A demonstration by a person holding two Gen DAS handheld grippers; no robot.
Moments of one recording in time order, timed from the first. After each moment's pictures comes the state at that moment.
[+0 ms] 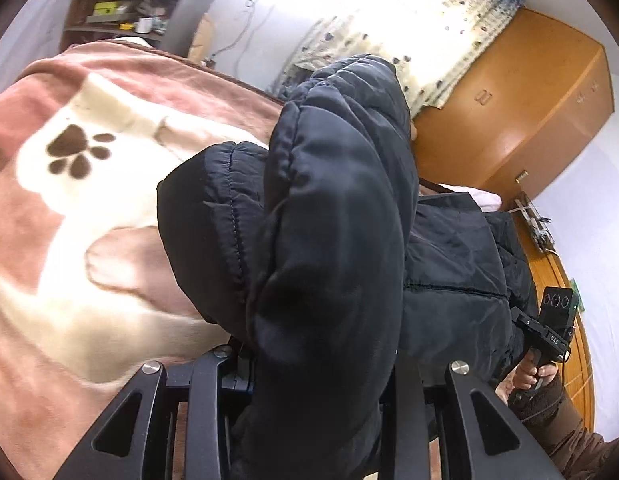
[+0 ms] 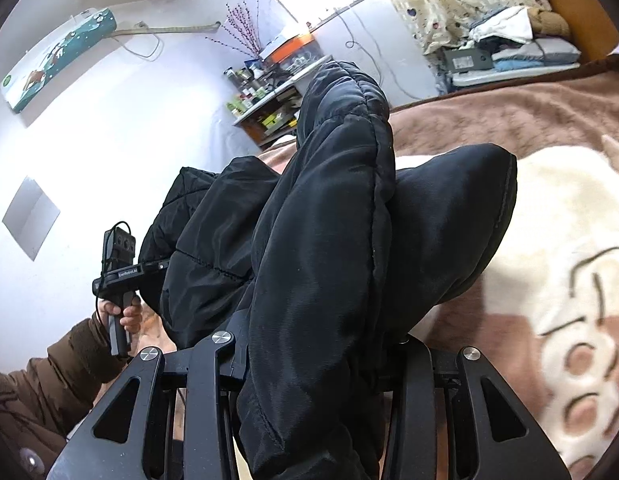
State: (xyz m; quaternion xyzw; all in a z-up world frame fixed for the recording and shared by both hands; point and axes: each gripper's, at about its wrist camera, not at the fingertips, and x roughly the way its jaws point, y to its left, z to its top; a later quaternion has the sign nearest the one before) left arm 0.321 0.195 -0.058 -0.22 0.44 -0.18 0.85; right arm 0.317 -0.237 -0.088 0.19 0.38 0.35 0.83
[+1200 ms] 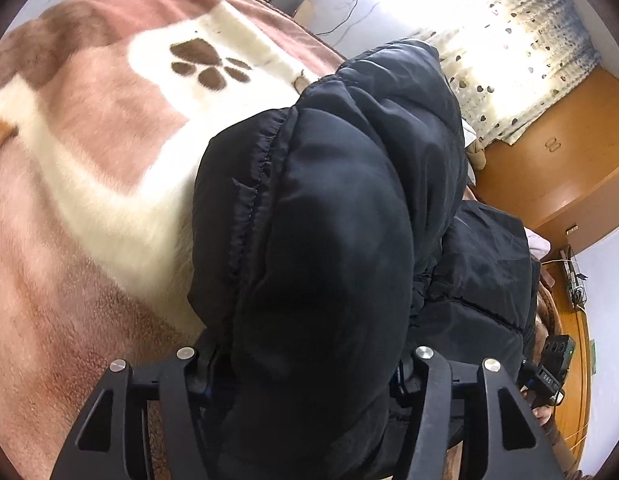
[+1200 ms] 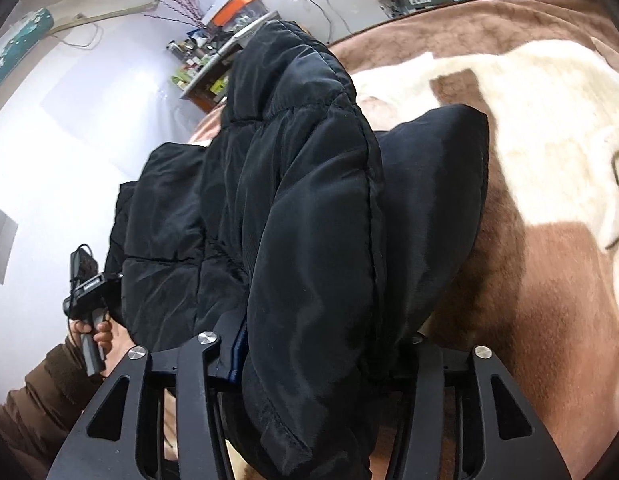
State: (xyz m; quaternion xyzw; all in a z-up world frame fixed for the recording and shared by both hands) left arm 0.308 0.283 -0.161 -0.29 0.47 -0.07 0.83; right arm 0.321 -0.196 -0.160 0.20 0.47 0.27 0.81
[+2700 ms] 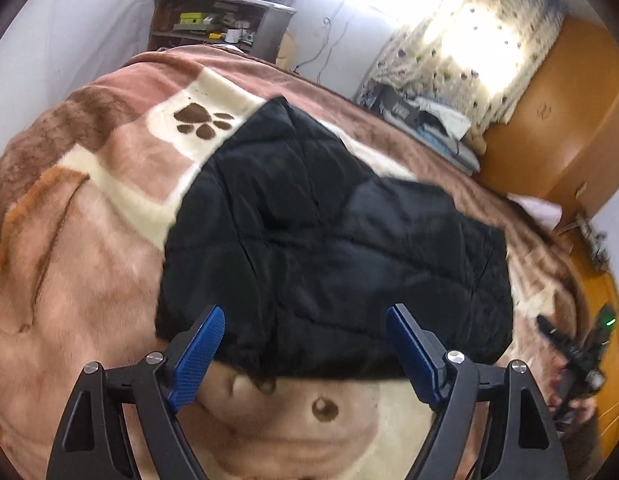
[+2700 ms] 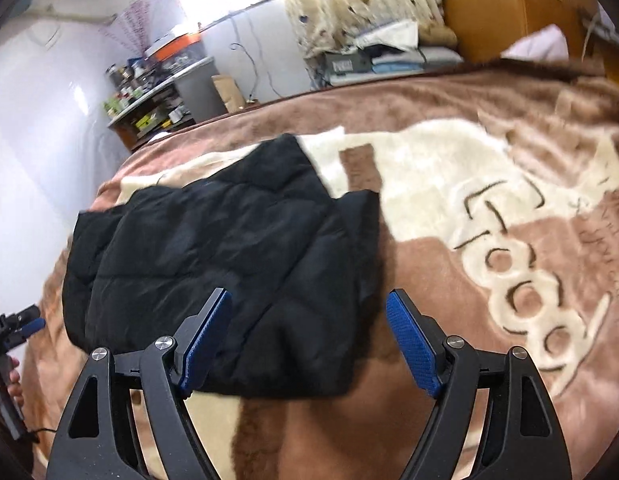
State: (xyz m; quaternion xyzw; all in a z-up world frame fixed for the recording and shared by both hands) left arm 0.199 0.207 -0.053 -0.18 0.45 -0.03 0.87; right arm 0.213 -0.176 -0.063 0.11 0.41 0.07 0.90
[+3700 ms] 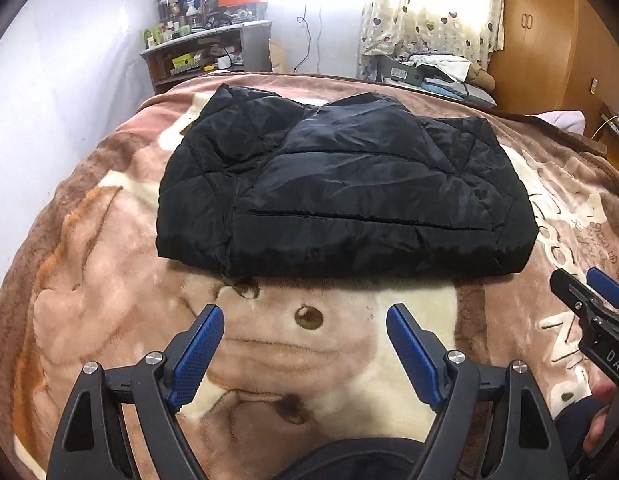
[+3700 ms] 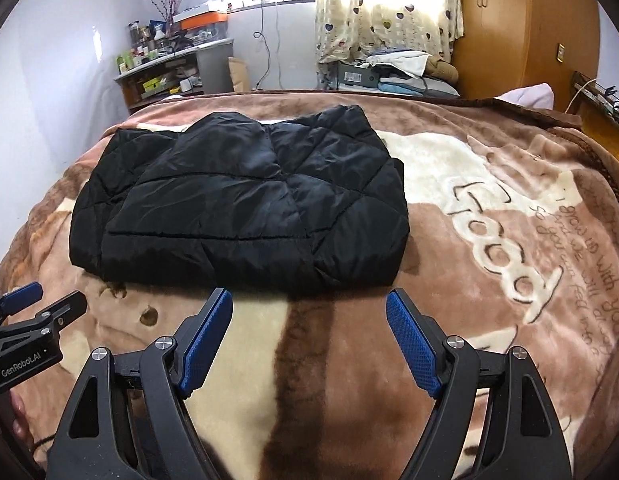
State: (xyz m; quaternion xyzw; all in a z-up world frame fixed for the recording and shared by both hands) left arm 0.102 0.083 -0.050 -0.02 0.45 0.04 0.89; right arm 0.101 -0.085 -0.056 0.01 0.41 0.03 0.91
